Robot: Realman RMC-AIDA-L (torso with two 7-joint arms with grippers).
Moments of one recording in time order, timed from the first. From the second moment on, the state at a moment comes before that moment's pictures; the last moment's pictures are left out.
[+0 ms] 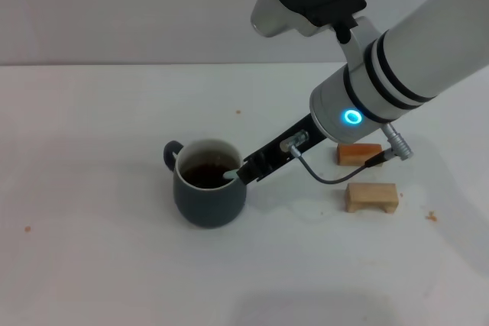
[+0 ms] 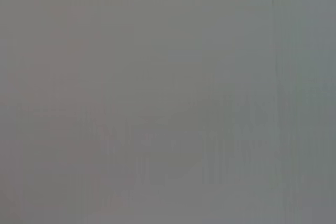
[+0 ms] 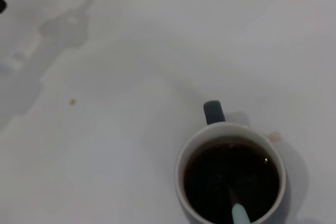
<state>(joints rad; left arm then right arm) -0.26 -2.02 -1.23 -0.19 2.44 1.18 -0.09 0.84 2.07 1.48 1.28 -2.37 1.37 -0.13</state>
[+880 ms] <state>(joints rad) -0.26 -2.02 -1.23 -0.18 2.44 1.18 -0.09 0.88 2.07 1.50 1.25 -2.38 1.33 -0.13</state>
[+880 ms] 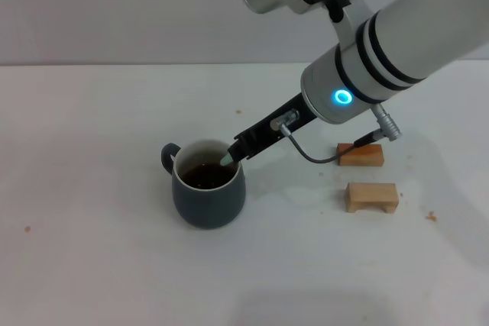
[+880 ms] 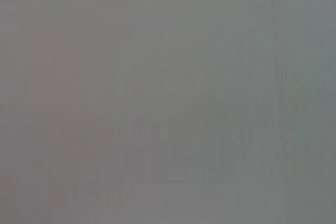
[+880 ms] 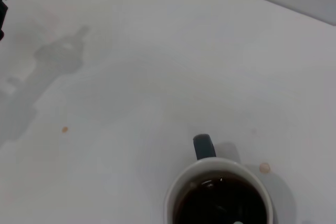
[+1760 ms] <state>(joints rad) -0.27 -2.01 -1.23 -0.18 2.44 1.18 -0.09 0.89 2.07 1.50 1.26 -2.35 1.34 -0.13</state>
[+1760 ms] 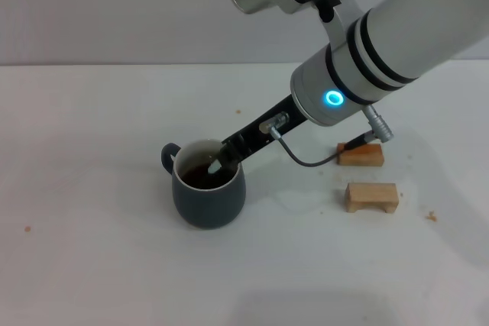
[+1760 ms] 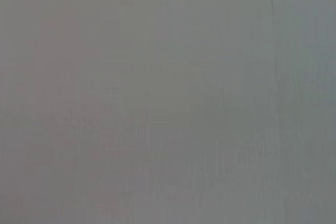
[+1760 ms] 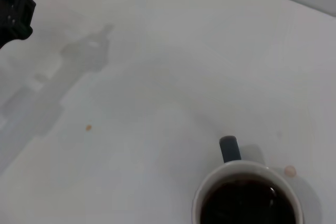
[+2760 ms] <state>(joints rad) -0.27 -2.01 -1.23 -0.17 2.44 1.18 -0.09 0.89 2.07 1.47 1.25 -2.32 1.33 -0.13</state>
